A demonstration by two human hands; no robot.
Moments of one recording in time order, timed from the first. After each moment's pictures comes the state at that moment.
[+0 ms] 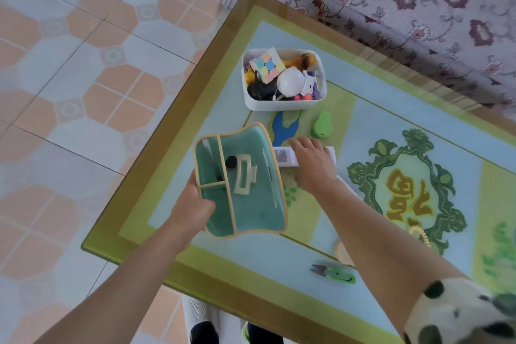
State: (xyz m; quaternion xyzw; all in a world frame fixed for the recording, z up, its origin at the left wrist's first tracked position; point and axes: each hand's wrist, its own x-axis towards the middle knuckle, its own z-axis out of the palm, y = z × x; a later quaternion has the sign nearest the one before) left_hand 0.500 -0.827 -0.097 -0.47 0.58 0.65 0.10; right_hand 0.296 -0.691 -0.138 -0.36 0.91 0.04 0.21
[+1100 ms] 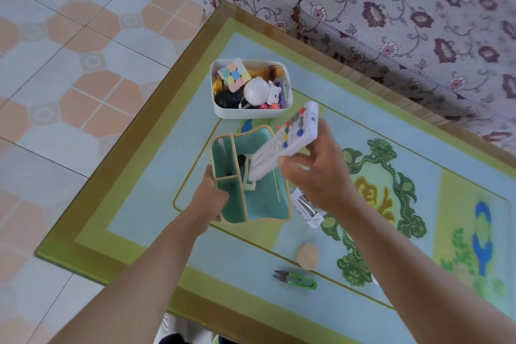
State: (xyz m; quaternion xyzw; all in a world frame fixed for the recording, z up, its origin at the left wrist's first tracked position) left_hand 0.427 -0.775 -0.120 -0.46 0.56 0.68 0.13; right_hand 0.300 -0.647 -0.003 -0.26 0.76 -0.53 0.28
